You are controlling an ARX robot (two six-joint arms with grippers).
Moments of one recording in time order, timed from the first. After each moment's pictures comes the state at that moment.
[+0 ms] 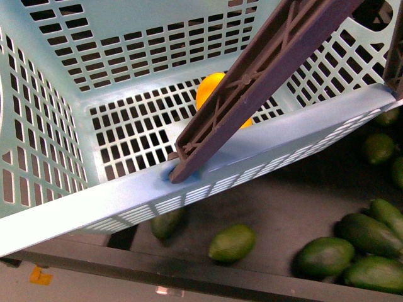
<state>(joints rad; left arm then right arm) -0.55 1.51 1.16 -0.14 0.32 -1.05 0.00 0.48 0.02 0.49 0.00 0.00</state>
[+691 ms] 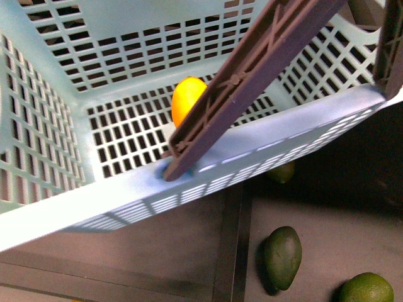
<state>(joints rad) -0.54 1.51 1.16 -0.14 0.32 -1.04 -0.04 0.76 0.20 -0.16 0.31 0.34</state>
